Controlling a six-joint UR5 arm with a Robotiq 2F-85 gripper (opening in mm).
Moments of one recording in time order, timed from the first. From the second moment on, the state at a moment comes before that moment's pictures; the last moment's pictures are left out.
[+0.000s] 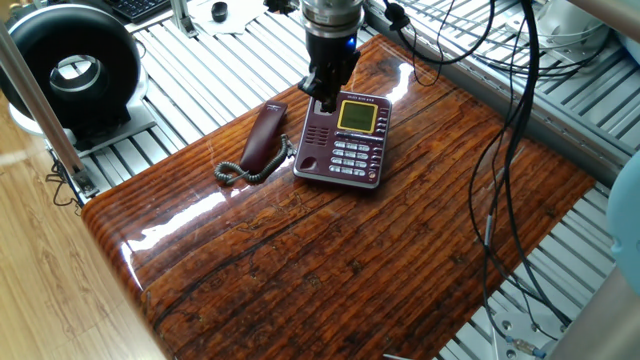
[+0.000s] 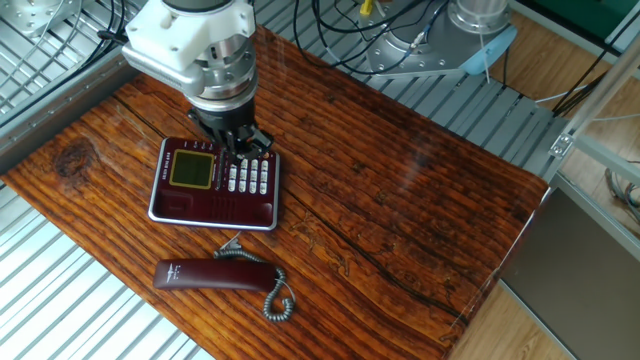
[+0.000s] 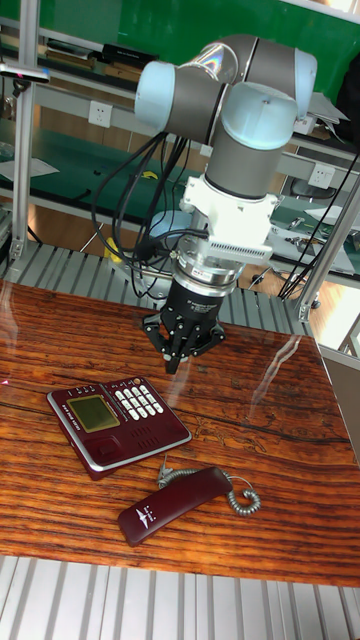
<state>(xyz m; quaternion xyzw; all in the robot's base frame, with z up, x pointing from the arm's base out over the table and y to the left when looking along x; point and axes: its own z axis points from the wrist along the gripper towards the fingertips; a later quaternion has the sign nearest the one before) 0.550 0.007 0.155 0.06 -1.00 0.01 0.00</state>
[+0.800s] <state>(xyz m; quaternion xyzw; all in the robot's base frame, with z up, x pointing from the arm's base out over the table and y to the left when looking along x) 0.570 0.006 0.153 0.01 -1.00 0.01 -0.03</state>
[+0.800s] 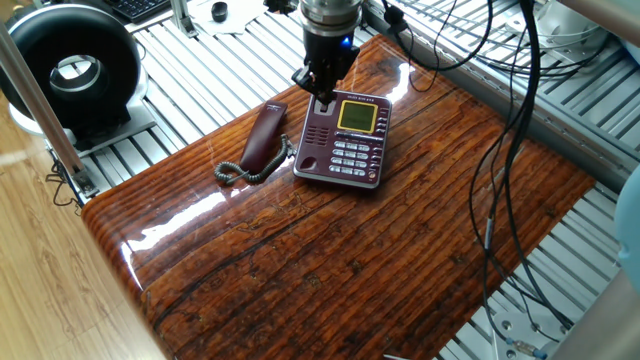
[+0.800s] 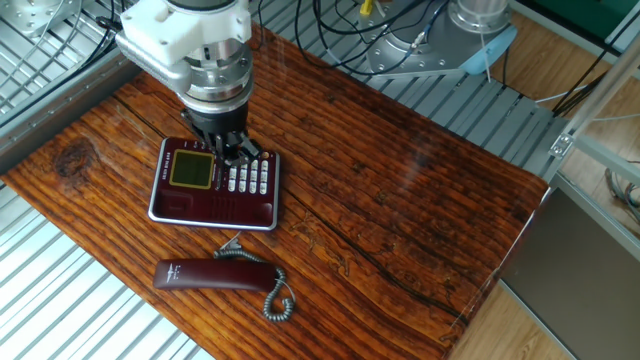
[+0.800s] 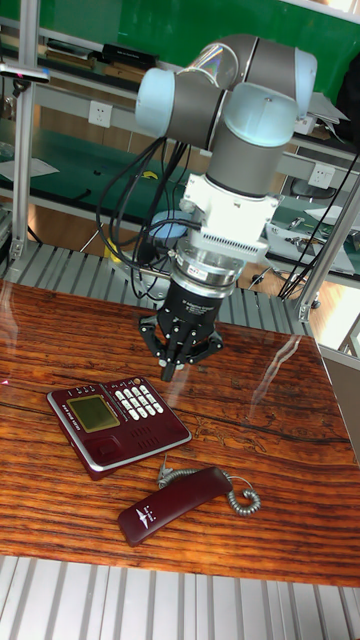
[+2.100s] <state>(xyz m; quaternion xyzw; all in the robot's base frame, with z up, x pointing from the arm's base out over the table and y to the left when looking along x) 0.659 0.070 0.139 0.33 -0.94 -0.04 0.04</state>
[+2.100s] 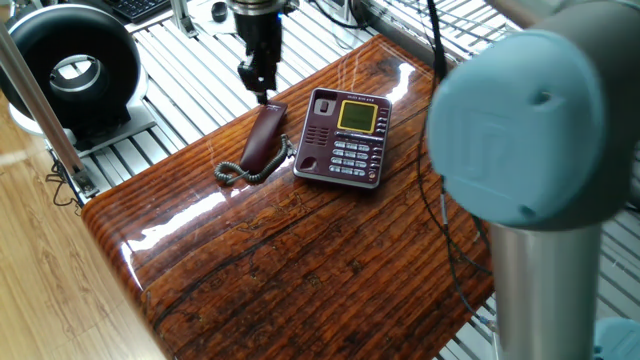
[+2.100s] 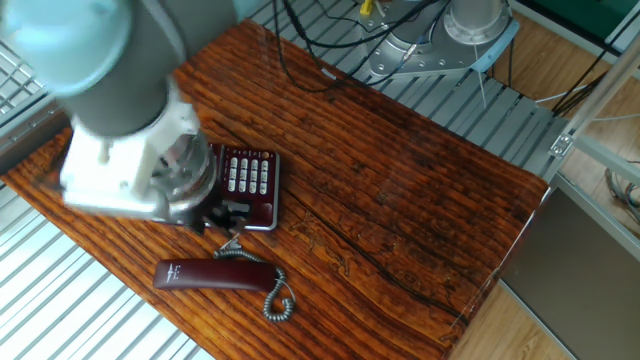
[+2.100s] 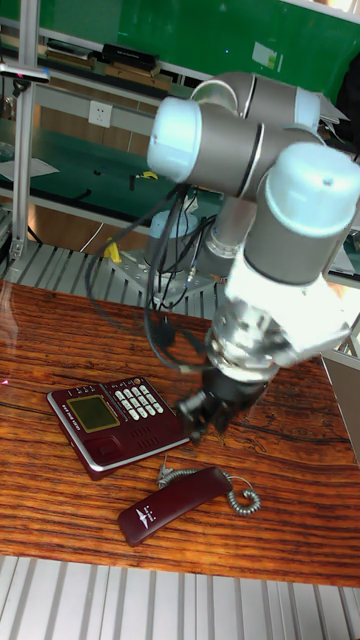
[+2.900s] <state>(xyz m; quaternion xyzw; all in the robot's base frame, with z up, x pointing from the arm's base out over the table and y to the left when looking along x) 0.708 0.085 0.106 0.59 -0.81 0.00 0.02</state>
